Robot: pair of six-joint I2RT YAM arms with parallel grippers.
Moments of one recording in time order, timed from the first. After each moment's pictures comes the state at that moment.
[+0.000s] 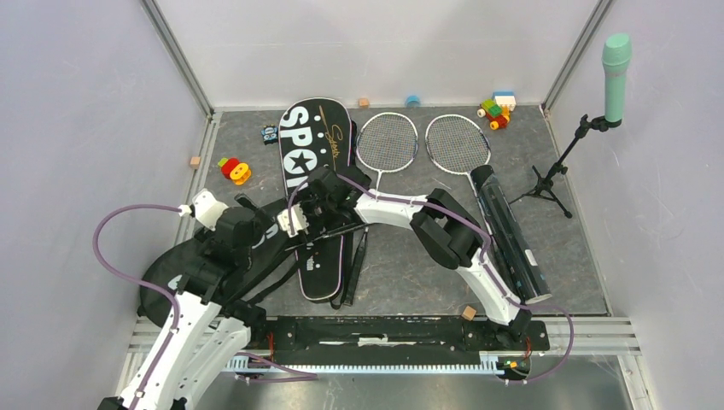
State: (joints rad) left arm -0.35 0.60 0.70 -0.75 -0.65 -0.85; right arm 0.95 2.33 1.73 -0.07 -0.51 -1.16
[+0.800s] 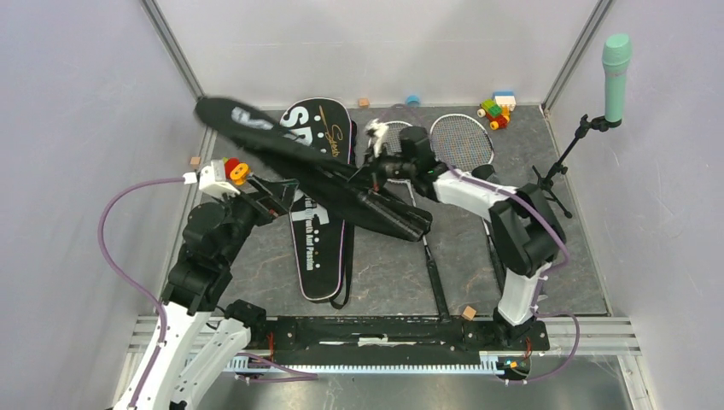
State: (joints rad) left arm -0.35 0.54 0.81 -0.41 -0.12 -0.71; right arm 0.62 1.88 1.27 0.21 -0.68 0.08
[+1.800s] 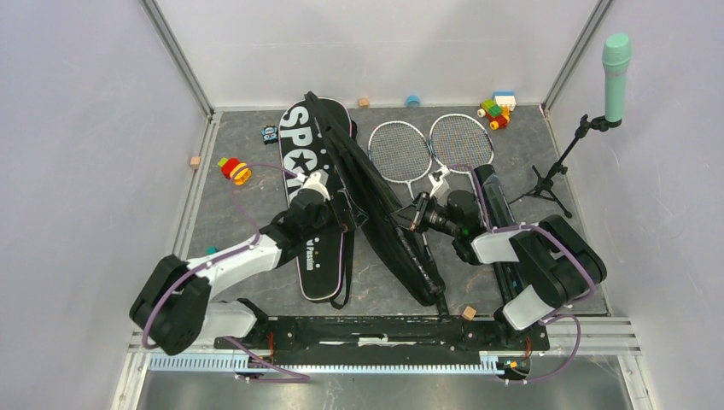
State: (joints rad) left arm -0.62 1.24 0.58 0.14 0.02 -0.78; right arm 0.48 1.58 0.45 0.87 -0.52 0.90
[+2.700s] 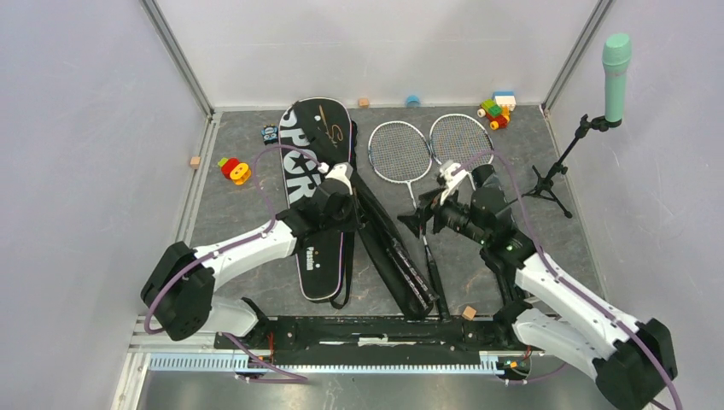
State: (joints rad) left arm -0.75 1.37 0.79 -0.06 -0.06 -0.74; right arm 0.55 0.95 0.59 0.17 -0.29 0.18
